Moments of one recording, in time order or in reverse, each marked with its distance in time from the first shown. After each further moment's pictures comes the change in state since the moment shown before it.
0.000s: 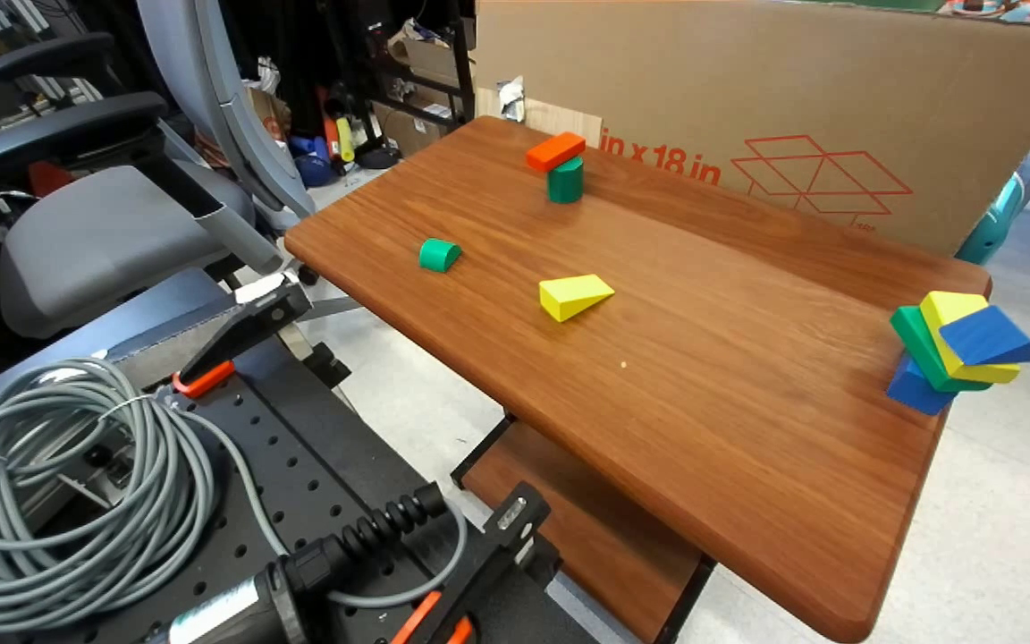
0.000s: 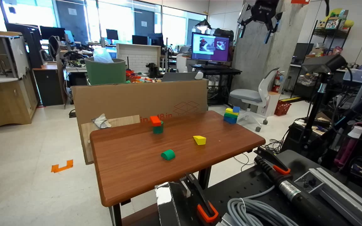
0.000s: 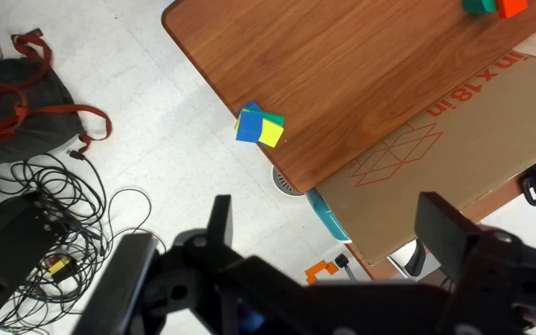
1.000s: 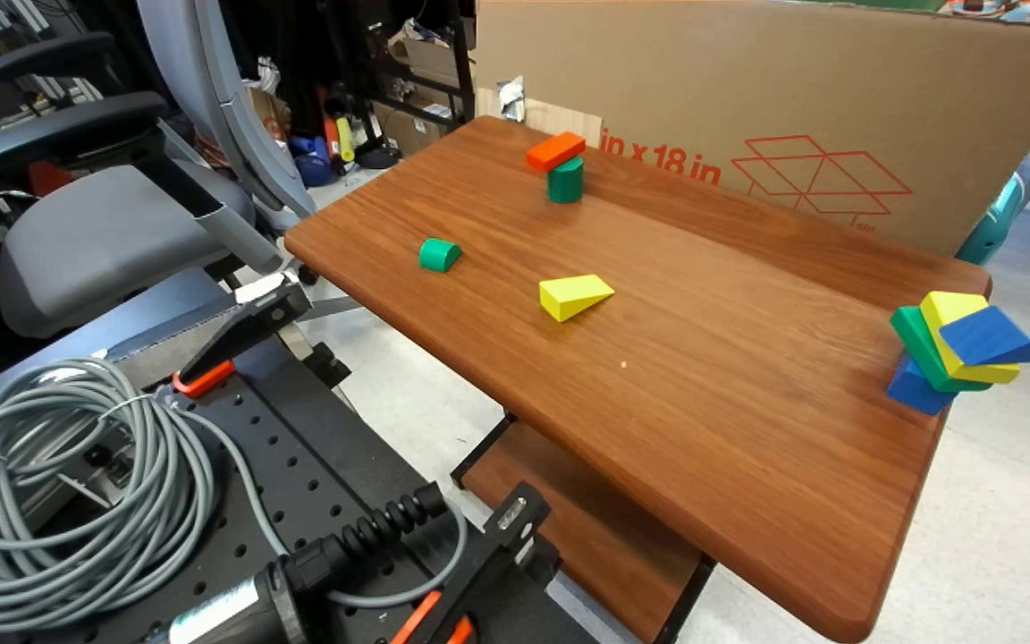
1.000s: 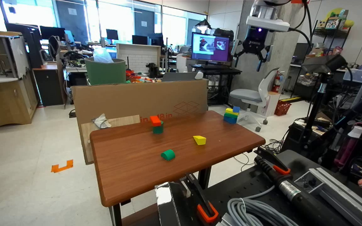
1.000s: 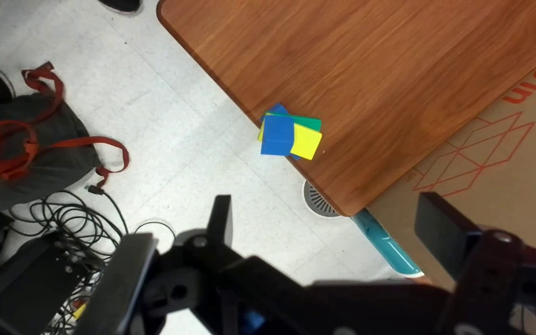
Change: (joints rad) arm -0.028 0.259 0.001 0.101 0.039 0.070 0.045
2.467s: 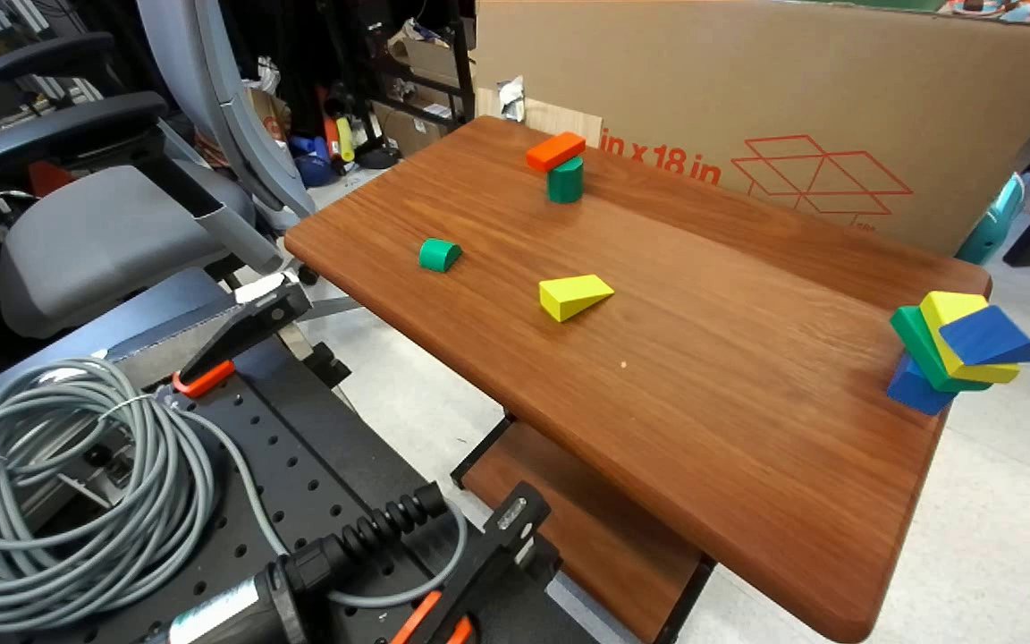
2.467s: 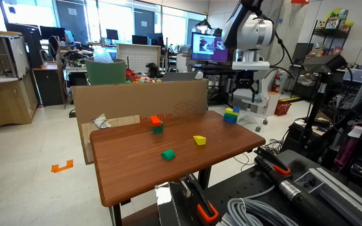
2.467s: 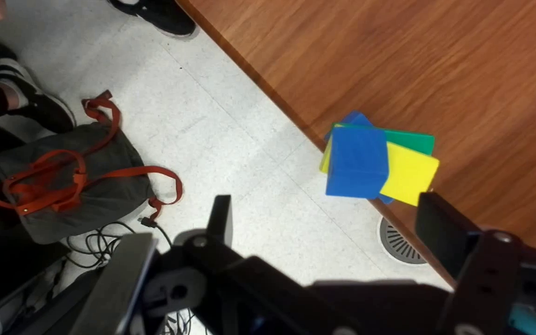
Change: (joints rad) arm -0.001 0.367 -0.004 0.210 -0.084 0.021 0.123
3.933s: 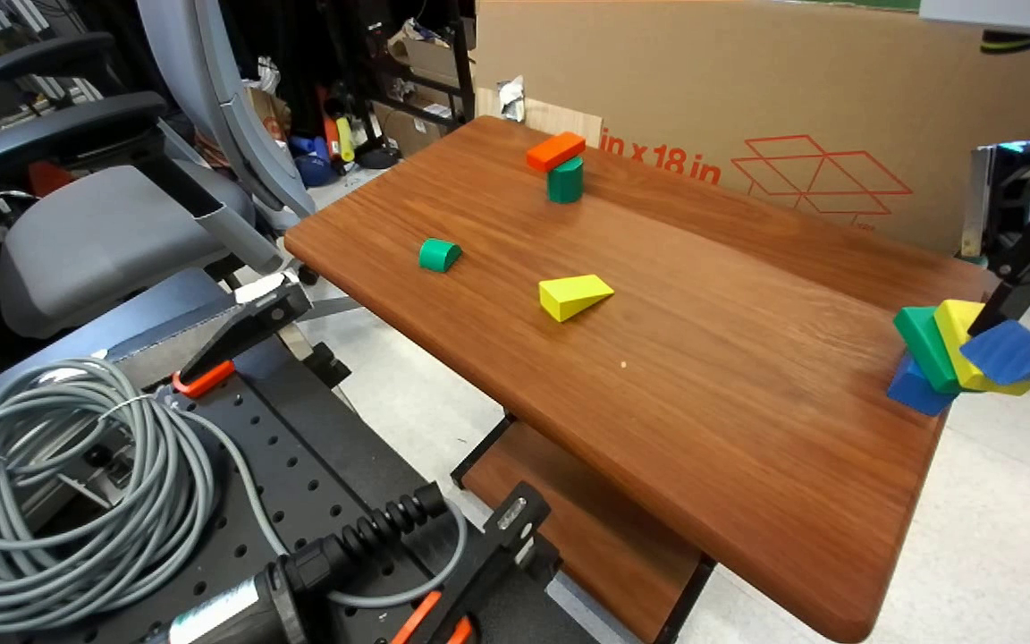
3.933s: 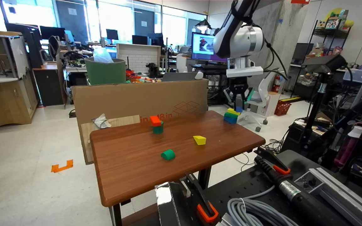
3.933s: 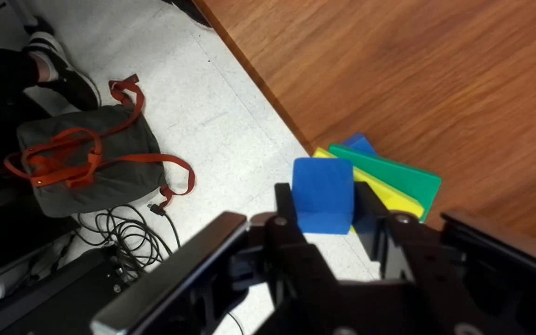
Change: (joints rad) arm 0.043 0.053 0.004 0.024 -0.103 0.000 0.006
